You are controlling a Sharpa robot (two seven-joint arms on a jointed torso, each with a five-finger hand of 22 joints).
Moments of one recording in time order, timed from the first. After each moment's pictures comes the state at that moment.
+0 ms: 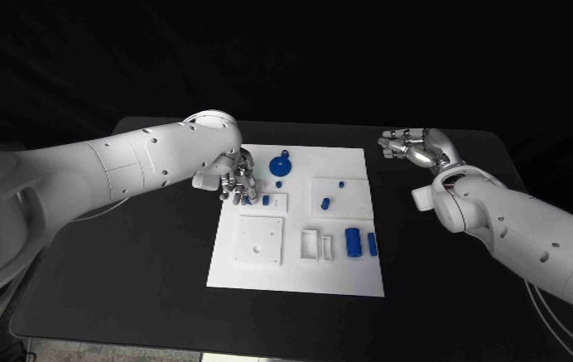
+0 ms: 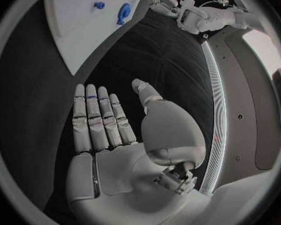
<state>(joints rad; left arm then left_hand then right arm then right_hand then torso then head) 1.43 -0.53 -0.21 1.05 -1.03 0.52 -0.57 1.10 0.23 0.04 -0.19 0.52 0.95 0.04 0.40 0.70 1.35 -0.04 0.54 0.33 1.28 -0.09 1.29 0.53 0.02 1.22 -0.11 0.42 1.31 0.95 -0.65 0.36 1.08 -0.79 -0.38 0.26 1.14 -0.02 0.12 -0.13 0.49 0.93 0.16 0.06 0.06 1.10 0.14 0.06 0.06 1.09 0.15 0.07 0.06 0.11 1.00 0.16 0.07 0.07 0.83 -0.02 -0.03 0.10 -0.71</state>
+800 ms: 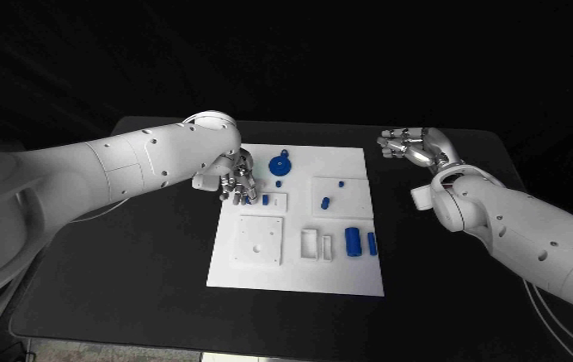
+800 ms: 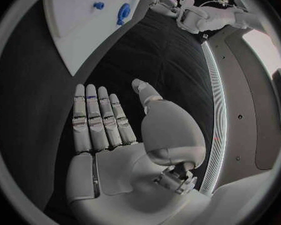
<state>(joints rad) 1.43 -0.53 -0.21 1.05 -1.03 0.51 -0.56 1.10 0.23 0.04 -0.19 0.52 0.96 0.05 0.40 0.70 1.35 -0.04 0.54 0.33 1.28 -0.09 1.29 0.53 0.02 1.22 -0.11 0.42 1.31 0.95 -0.64 0.36 1.08 -0.79 -0.38 0.26 1.14 -0.02 0.12 -0.13 0.49 0.93 0.16 0.06 0.06 1.10 0.14 0.06 0.06 1.09 0.15 0.07 0.06 0.11 1.00 0.16 0.07 0.07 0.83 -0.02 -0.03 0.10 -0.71</state>
